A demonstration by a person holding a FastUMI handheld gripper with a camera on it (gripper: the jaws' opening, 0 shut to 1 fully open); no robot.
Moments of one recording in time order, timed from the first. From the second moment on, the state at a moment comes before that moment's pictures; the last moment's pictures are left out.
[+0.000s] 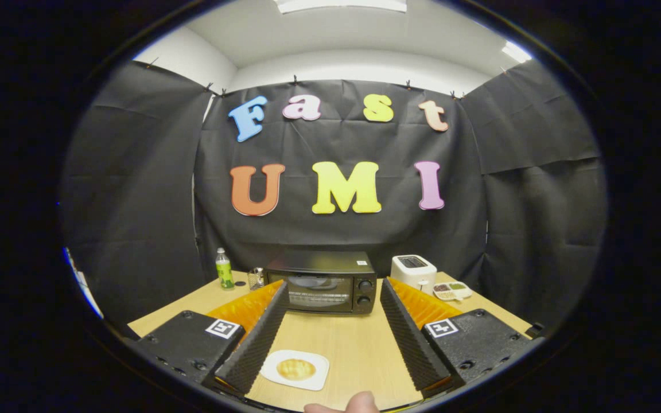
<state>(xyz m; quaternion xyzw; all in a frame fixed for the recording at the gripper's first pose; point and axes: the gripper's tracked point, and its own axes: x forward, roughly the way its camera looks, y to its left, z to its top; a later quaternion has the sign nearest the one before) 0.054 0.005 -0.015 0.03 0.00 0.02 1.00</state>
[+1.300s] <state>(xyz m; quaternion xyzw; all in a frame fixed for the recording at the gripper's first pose) 0.378 0.078 -0.116 0.02 0.09 0.01 1.00</state>
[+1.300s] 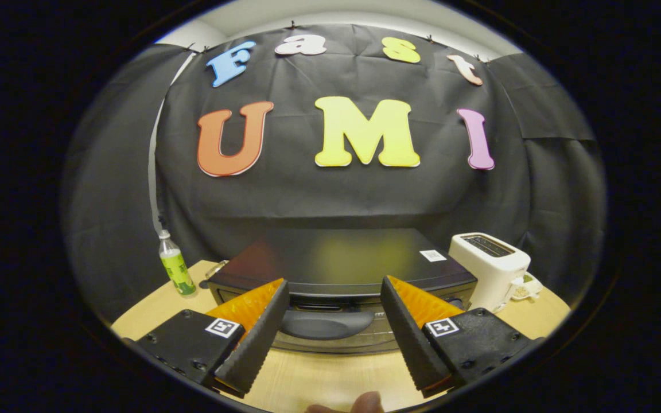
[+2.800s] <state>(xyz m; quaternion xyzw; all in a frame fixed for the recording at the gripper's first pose) 0.270 0.075 -0.218 0.00 0.22 0.04 0.97</state>
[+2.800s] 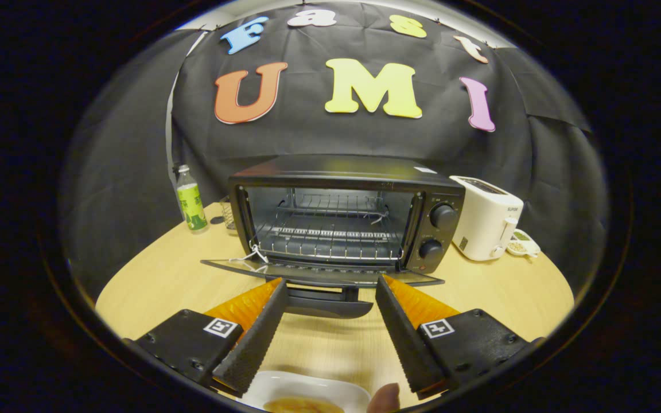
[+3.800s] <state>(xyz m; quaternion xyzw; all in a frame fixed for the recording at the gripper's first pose) 0.236 0.066 -0.201 0.02 0.25 0.08 0.97</state>
